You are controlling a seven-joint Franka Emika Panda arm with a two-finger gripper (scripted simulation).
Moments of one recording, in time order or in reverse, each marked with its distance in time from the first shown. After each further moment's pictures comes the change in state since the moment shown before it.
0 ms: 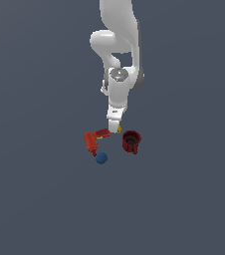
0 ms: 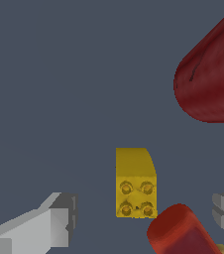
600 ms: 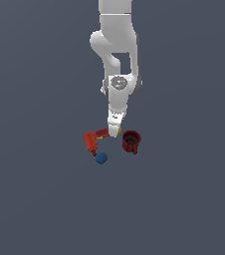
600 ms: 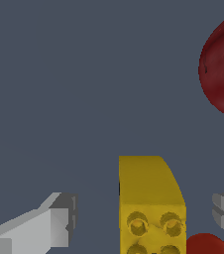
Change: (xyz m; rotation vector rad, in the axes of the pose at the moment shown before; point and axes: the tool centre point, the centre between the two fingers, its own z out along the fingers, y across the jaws) arm 0.000 -0.001 0.036 0.001 0.000 -0.003
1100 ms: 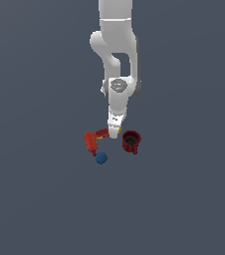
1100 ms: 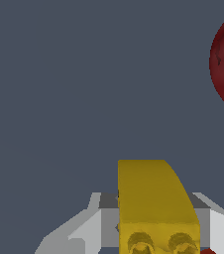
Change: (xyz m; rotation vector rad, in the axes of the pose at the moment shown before) arm 0.000 0.001 0.012 -0.001 0.000 -0.001
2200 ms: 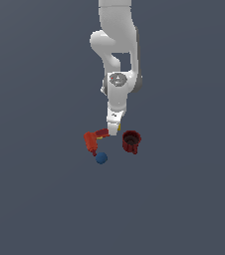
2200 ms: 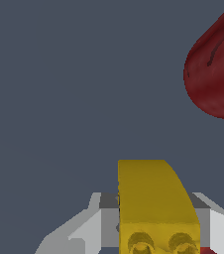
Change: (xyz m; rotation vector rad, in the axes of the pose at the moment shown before) arm -0.003 0.002 -0.028 0.001 0.000 0.000
